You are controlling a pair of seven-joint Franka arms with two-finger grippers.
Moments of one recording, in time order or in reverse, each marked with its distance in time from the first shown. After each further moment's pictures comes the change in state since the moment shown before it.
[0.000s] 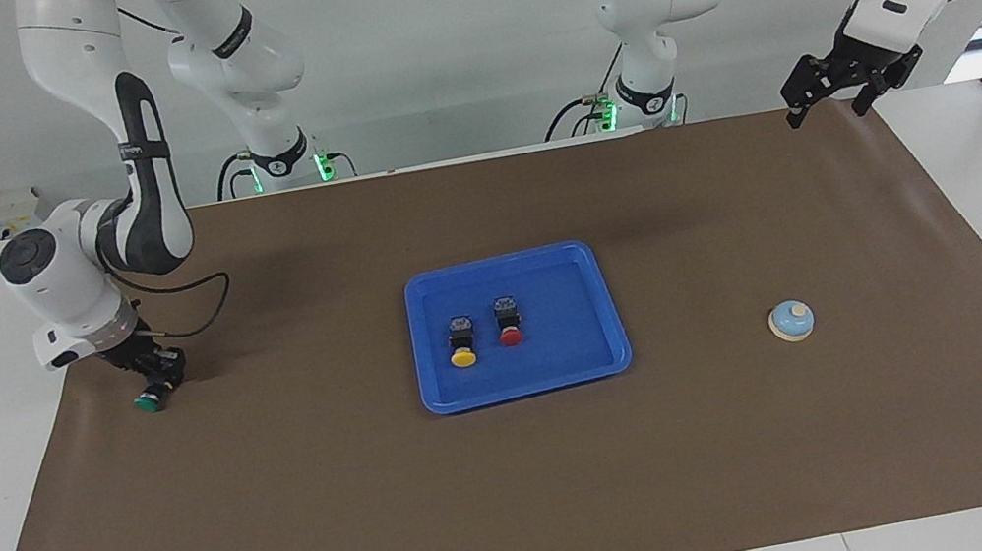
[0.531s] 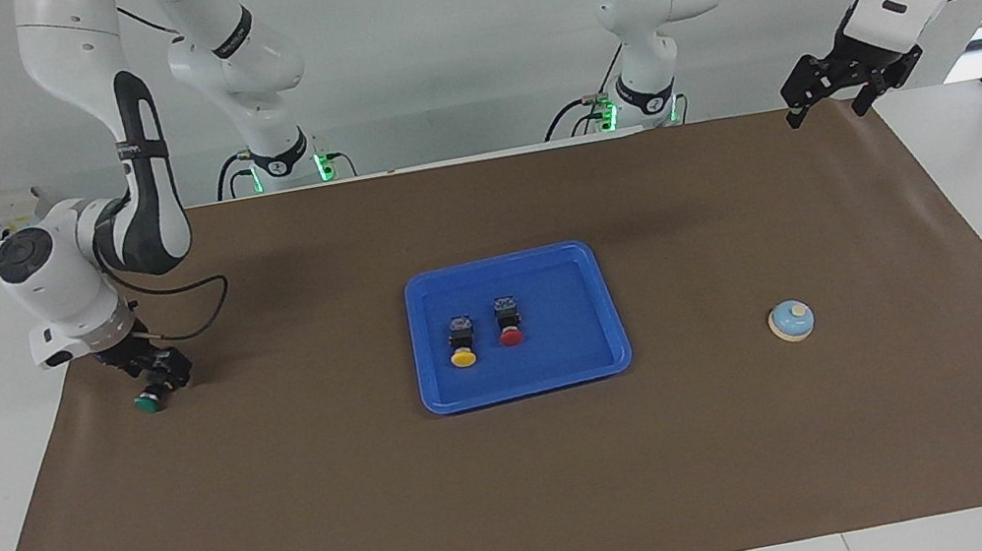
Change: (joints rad) left arm 0.000 0.000 0.000 0.000 0.000 0.000 0.000; right arm -0.003 0.001 -0.005 0.001 0.000 0.002 0.048
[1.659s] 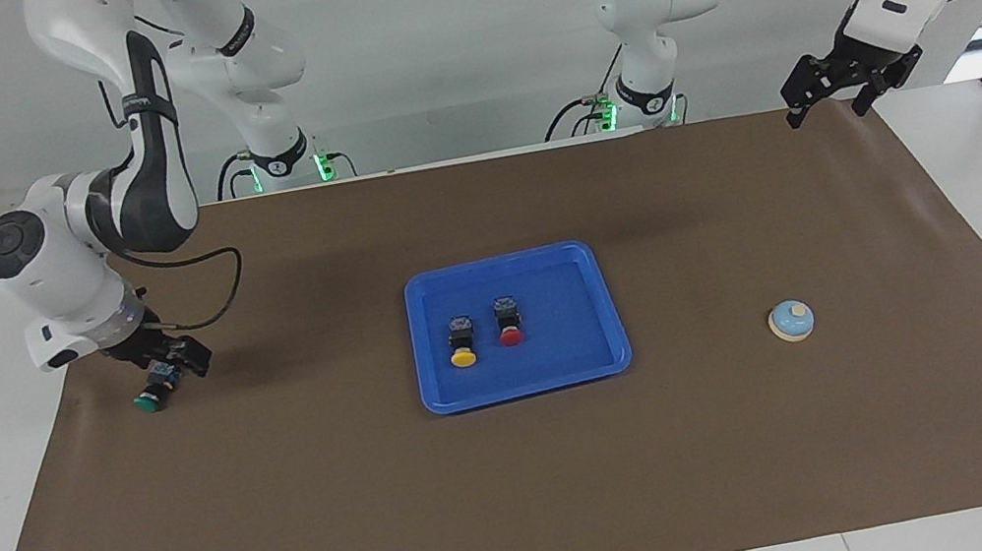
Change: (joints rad) left arm 0.000 0.000 0.000 0.000 0.000 0.000 0.000; right arm 0.112 -0.024 -0.009 0.193 0.012 -0.264 0.056
